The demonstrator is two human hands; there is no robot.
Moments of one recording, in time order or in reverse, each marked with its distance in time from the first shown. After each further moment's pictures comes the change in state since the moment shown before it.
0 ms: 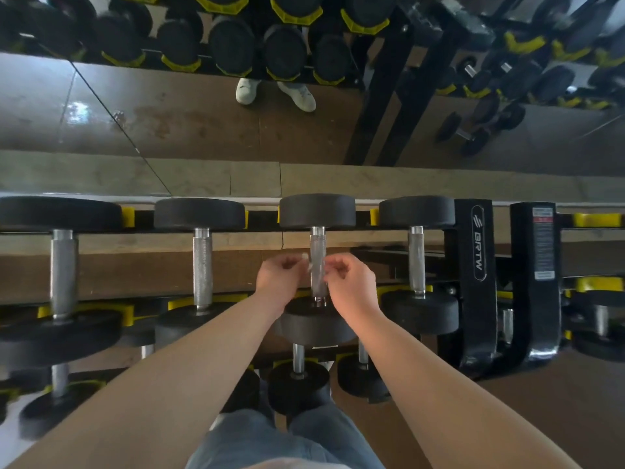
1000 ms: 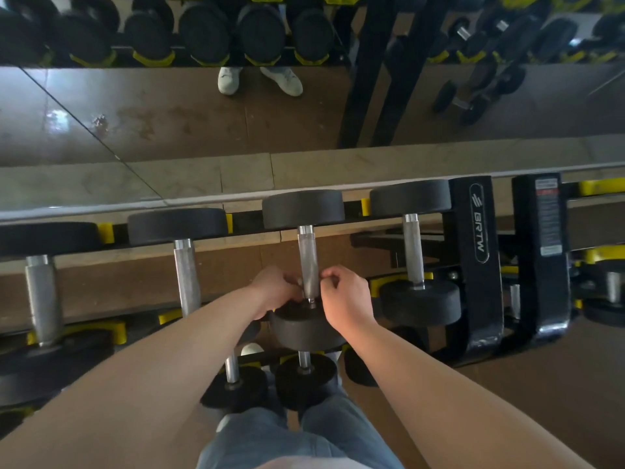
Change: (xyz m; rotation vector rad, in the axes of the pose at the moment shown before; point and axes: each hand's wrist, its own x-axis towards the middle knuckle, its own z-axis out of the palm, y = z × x) left_hand 0.024 0.002 -0.008 0.542 -0.367 -0.054; right_hand -0.001 0.020 0.003 -0.144 -0.028 0.099
